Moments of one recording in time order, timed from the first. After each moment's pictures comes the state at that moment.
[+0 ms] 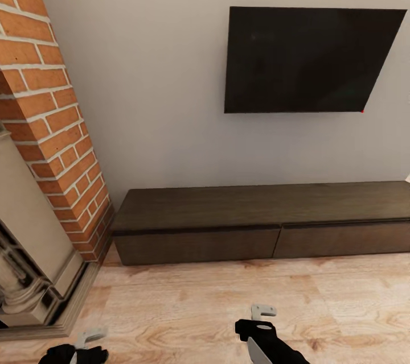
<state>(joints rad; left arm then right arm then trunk) -0.33 0.09 0.43 -0.60 -0.21 0.51 -0.15 -0.49 0.10 0.43 -0.36 -0.49 0.15 -0.35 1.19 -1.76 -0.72</state>
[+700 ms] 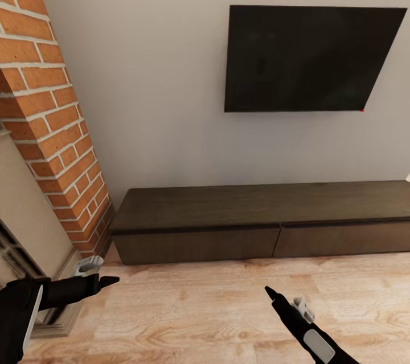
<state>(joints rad) -0.33 0.18 0.42 -1.32 -0.23 1.05 -0.90 -0.49 -0.11 0.12 -0.29 -1.08 0.03 0.34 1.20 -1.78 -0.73</state>
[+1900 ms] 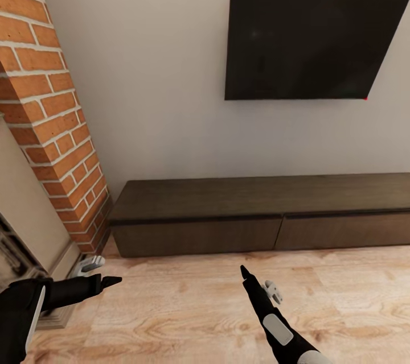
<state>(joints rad) -0.33 0.17 0.42 -1.31 -0.22 1.05 -0.90 -0.55 0.09 0.10 -0.30 -1.11 -0.20 0.32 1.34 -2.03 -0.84</state>
